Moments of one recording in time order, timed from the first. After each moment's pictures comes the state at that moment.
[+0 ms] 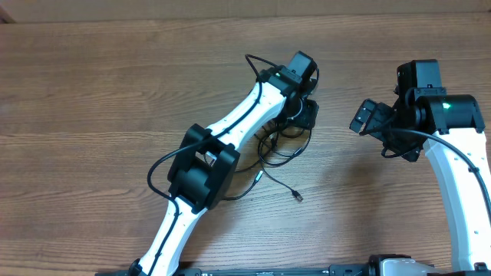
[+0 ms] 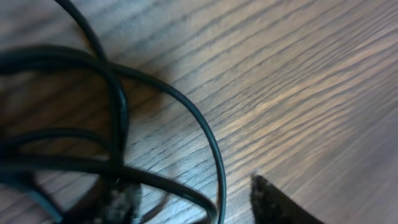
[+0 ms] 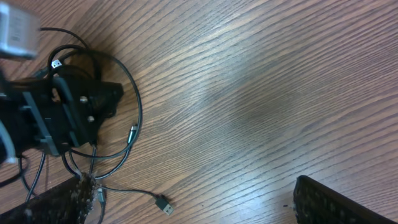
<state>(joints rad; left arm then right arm) -0.66 2.40 2.03 -0.87 0.30 -0.34 0.01 1.42 1.36 -1.24 -0.05 0.51</state>
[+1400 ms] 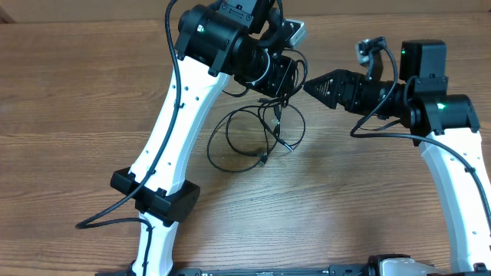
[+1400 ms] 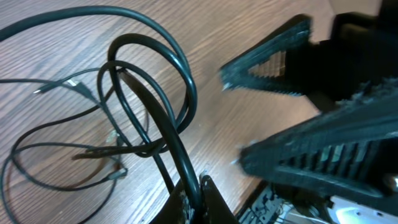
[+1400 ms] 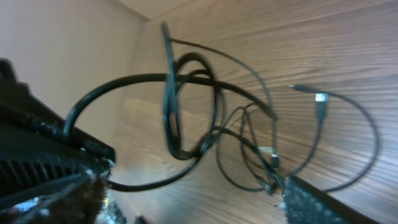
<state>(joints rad) -0.53 2.16 2.68 -1.63 0.51 -0.08 0.05 1.42 1.36 -0.77 -0.83 0.32</state>
